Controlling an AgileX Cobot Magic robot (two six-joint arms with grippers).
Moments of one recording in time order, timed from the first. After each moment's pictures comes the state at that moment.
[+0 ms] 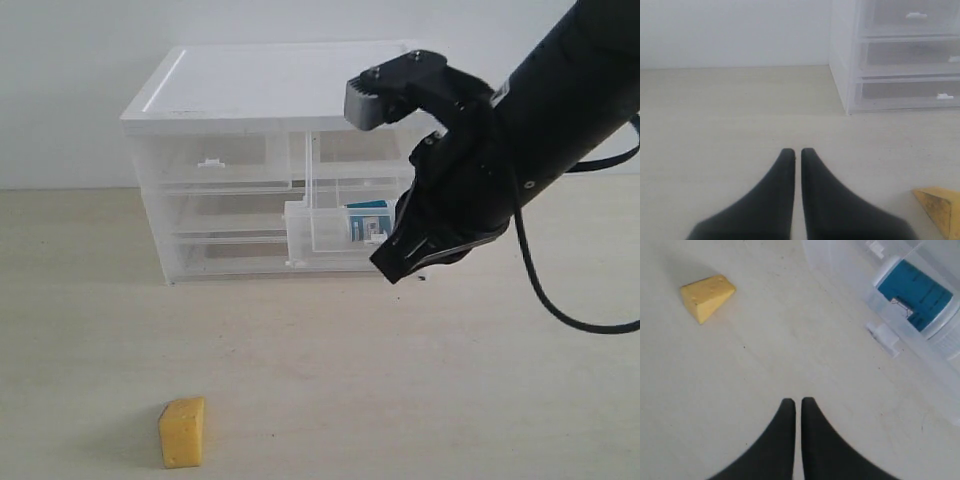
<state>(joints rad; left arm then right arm) -0.02 0.00 0.00 -0.01 0.31 0.01 0.54 1.49 -1.20 0.33 0.89 -0.53</state>
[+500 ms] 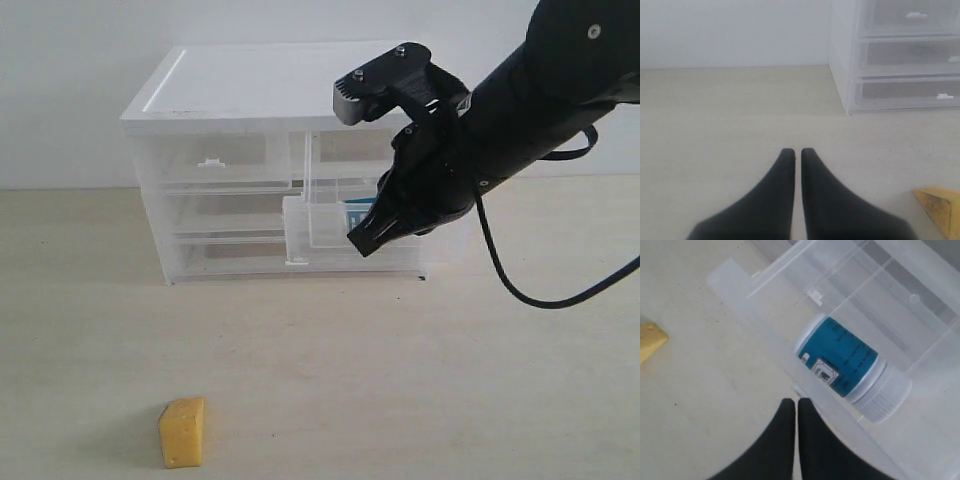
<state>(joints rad) -0.02 0.00 0.00 -0.01 0.31 0.01 0.54 1.57 -1.20 0.23 0.61 -0.49</state>
